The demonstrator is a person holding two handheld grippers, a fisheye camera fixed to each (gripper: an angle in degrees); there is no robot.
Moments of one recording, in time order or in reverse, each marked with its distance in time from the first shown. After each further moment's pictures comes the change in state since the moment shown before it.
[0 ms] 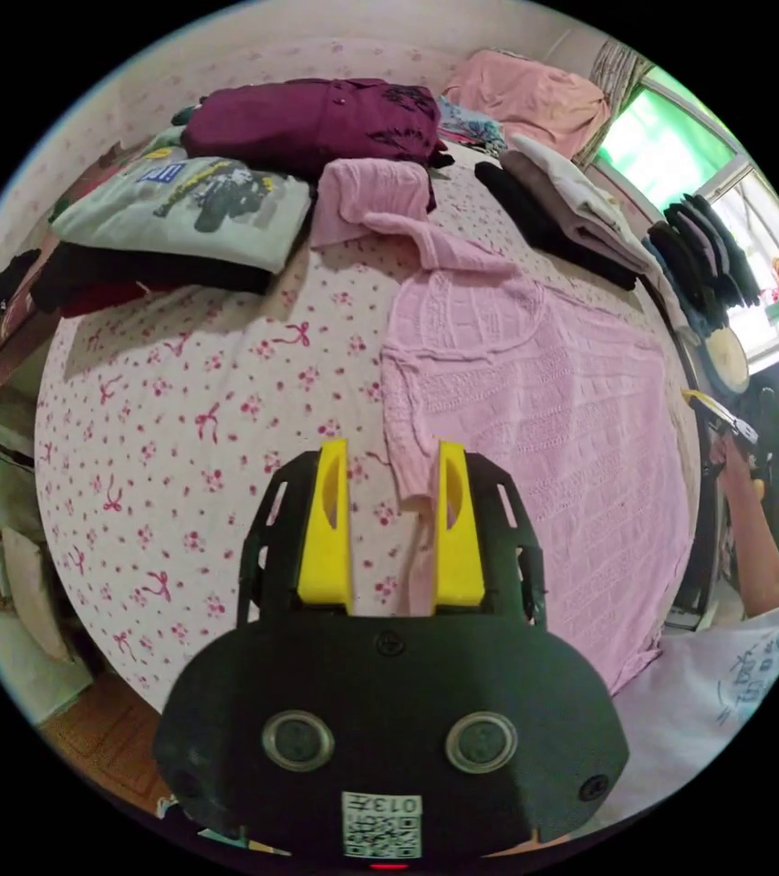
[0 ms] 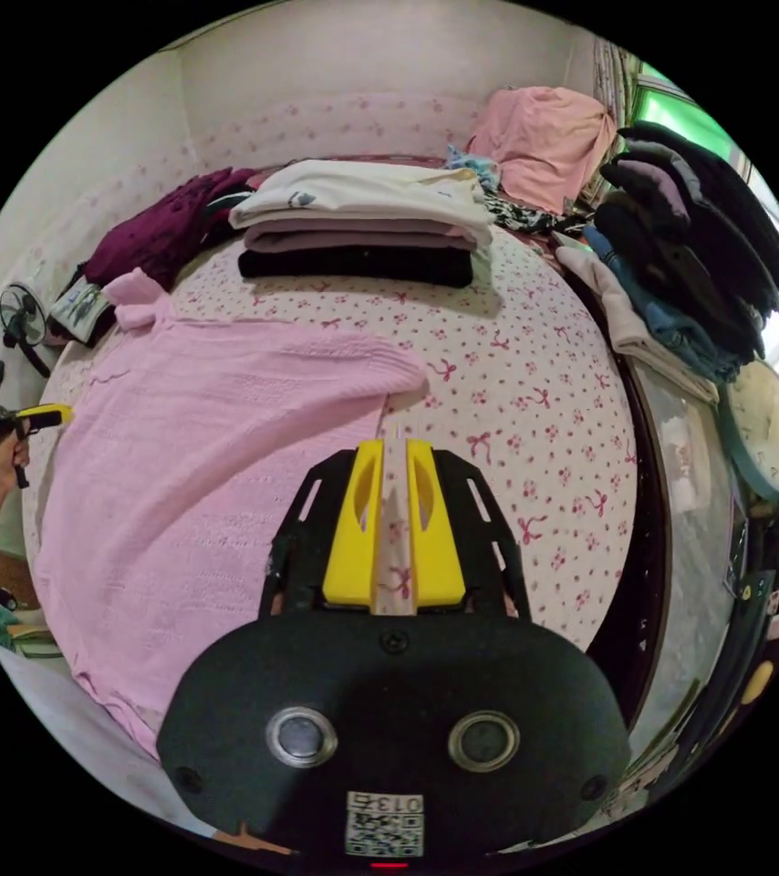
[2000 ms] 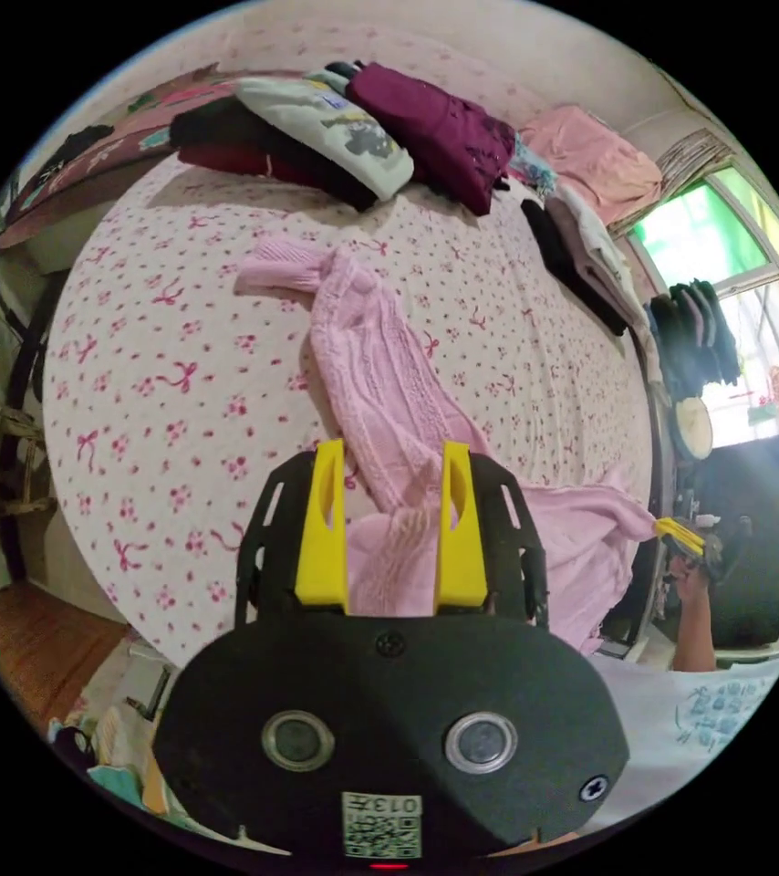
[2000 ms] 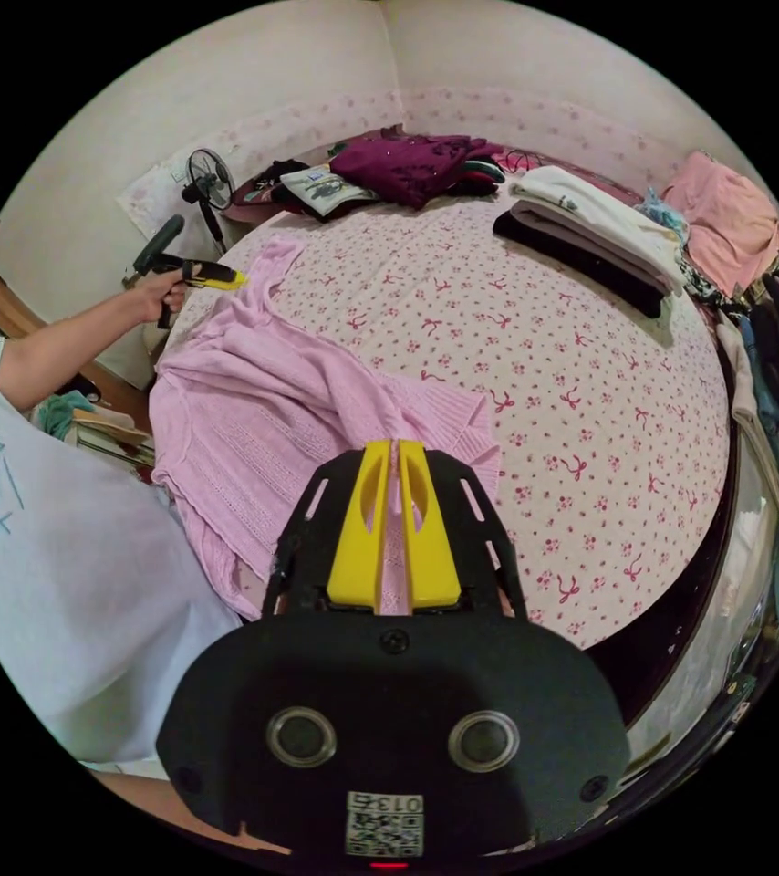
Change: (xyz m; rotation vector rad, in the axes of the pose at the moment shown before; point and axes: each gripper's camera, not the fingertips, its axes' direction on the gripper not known) left arm -0.068 0.192 -0.083 0.008 0.143 -0.266; right arm -0.053 0.076 -0.092 -0.070 -0.343 -0.446
